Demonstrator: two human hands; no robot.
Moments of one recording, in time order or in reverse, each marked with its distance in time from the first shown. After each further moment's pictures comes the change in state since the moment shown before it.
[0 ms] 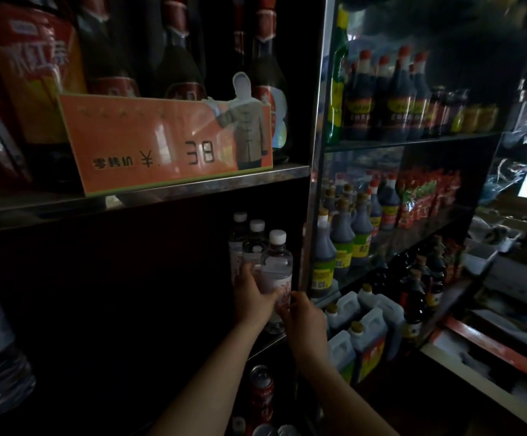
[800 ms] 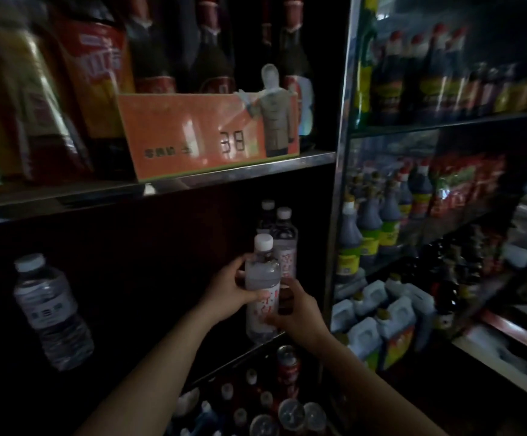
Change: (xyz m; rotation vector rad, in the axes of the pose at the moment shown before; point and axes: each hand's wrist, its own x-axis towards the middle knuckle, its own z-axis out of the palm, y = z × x) left_hand -0.026 0.001 -0.116 -0.029 -0.325 0.024; right_hand -0.021 -0.022 0.016 0.347 -0.412 -0.101
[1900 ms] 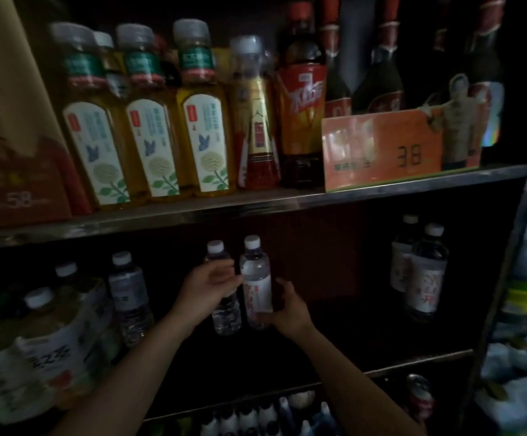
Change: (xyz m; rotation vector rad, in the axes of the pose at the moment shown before) left_hand -0.135 -0.008 -0.209 -0.020 0.597 -0.087; right_hand 0.024 -0.109 0.222 0.122 -0.360 0.022
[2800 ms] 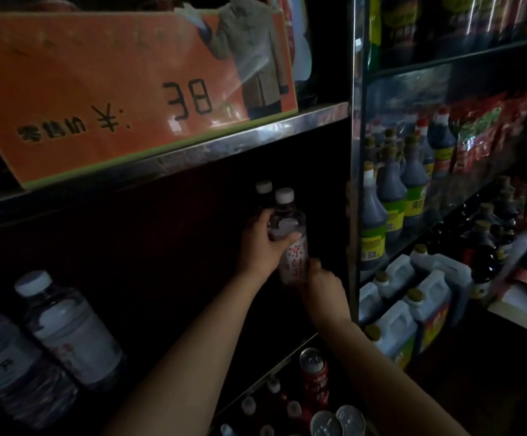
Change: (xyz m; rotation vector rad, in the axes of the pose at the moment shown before) left_hand 0.074 0.011 0.353 0.138 -0.340 0.413; right_hand -0.034 0.104 -0.232 -0.687 0.568 0.229
